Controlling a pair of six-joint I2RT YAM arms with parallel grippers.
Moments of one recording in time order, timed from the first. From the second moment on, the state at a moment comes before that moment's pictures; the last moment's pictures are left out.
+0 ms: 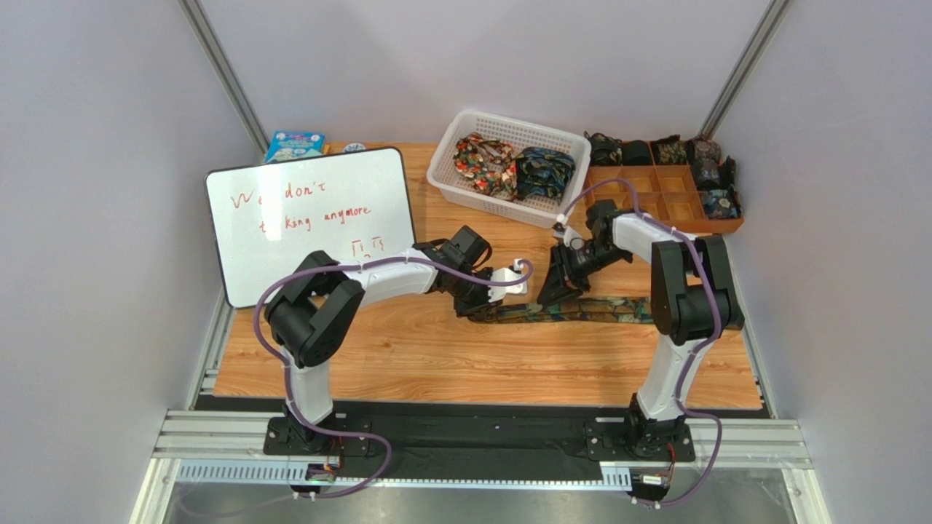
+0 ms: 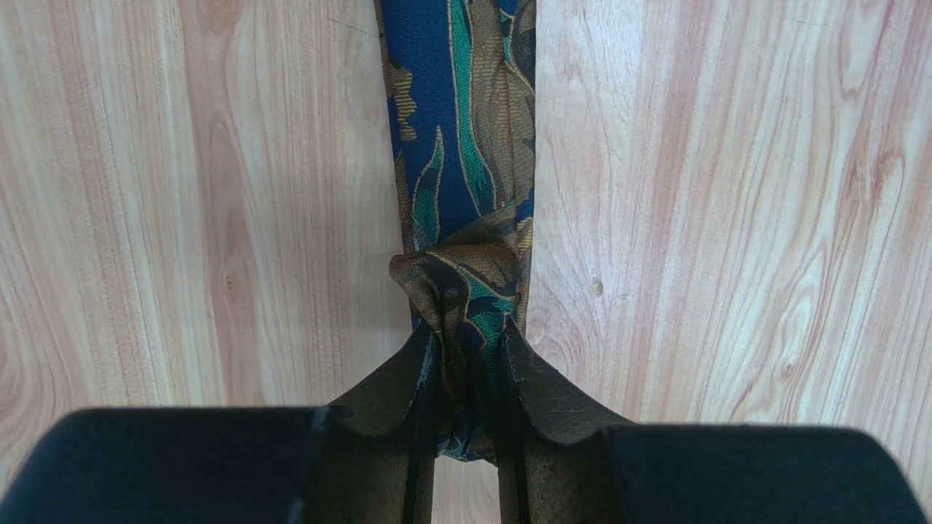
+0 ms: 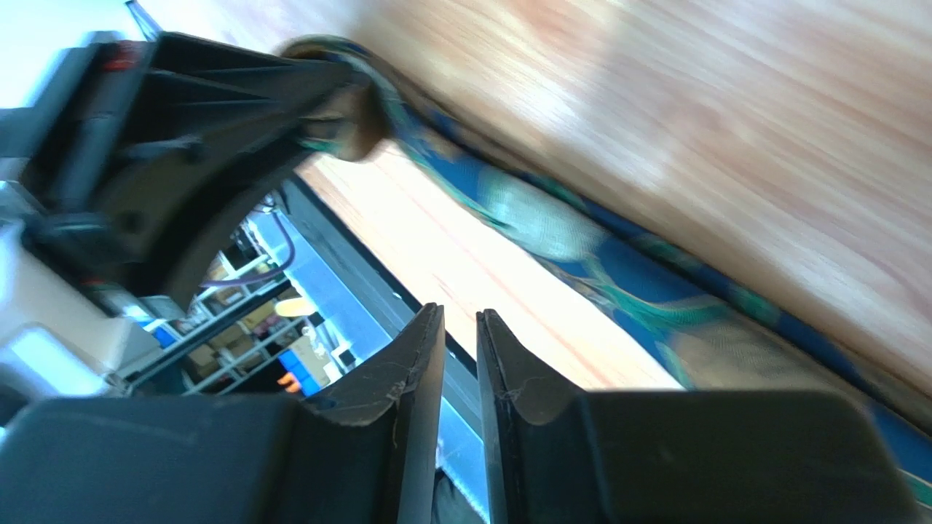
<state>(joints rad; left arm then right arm) -0.77 1.87 1.18 -0.41 0.44 0.68 0.13 1.91 1.21 -0.87 -0.84 0.04</state>
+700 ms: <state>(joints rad) -0.78 1.90 1.30 -0.55 0.41 0.75 0.23 2.02 1.19 -0.70 -0.82 0.21</state>
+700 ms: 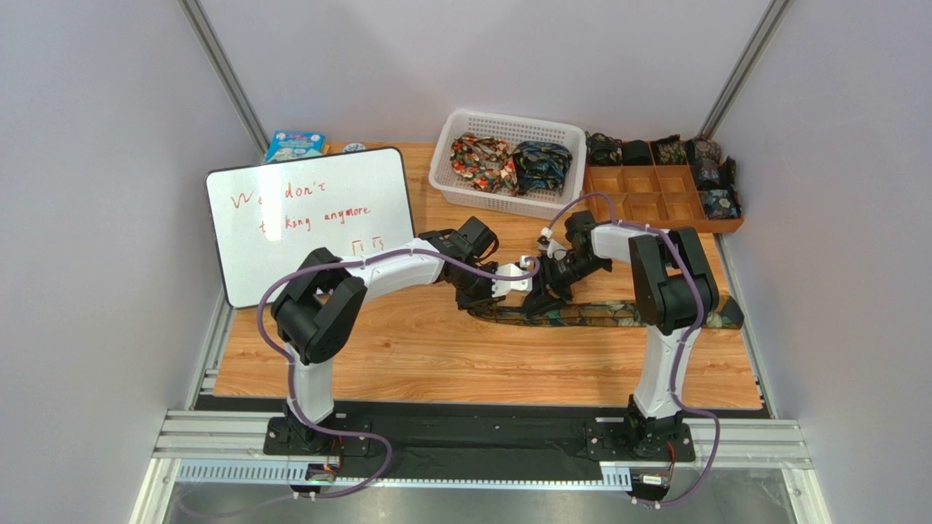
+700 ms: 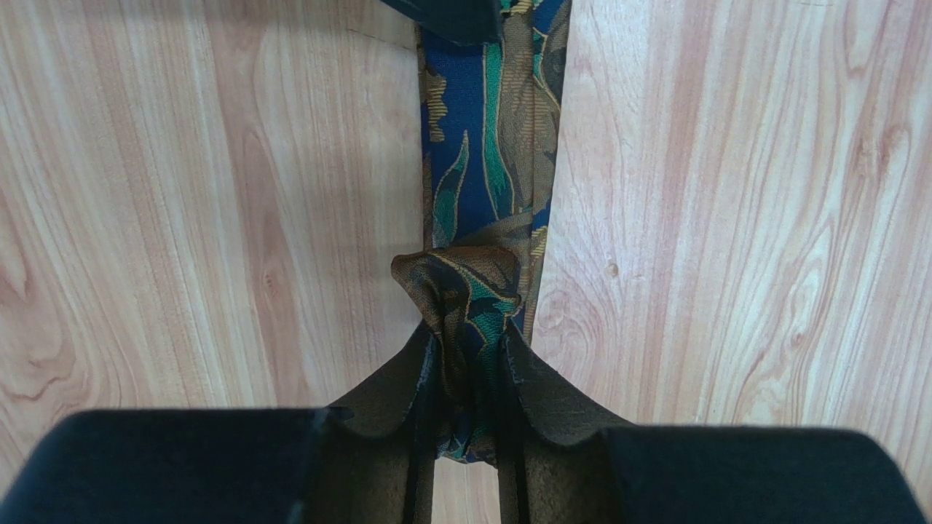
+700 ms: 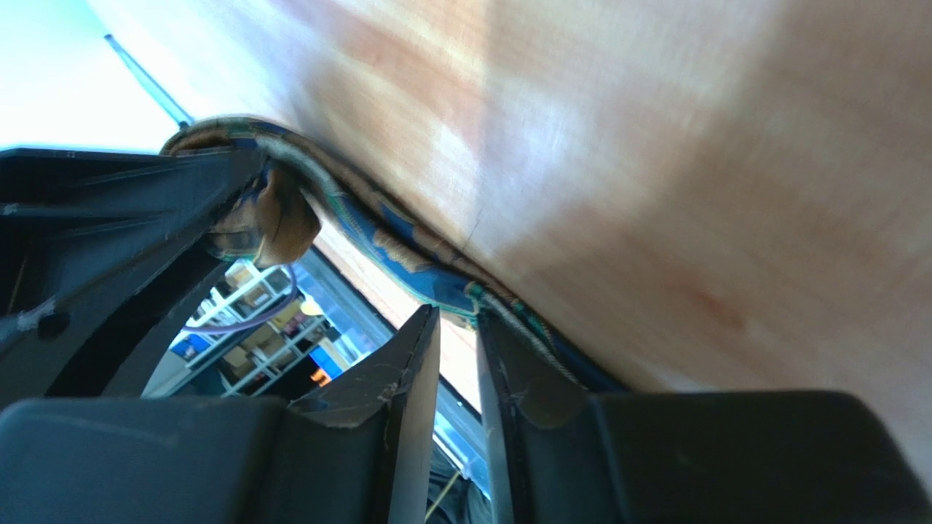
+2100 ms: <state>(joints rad) -0.78 1.95 1.33 -0.63 0.38 0.77 0.43 1.88 0.89 0.06 -0.83 0.82</state>
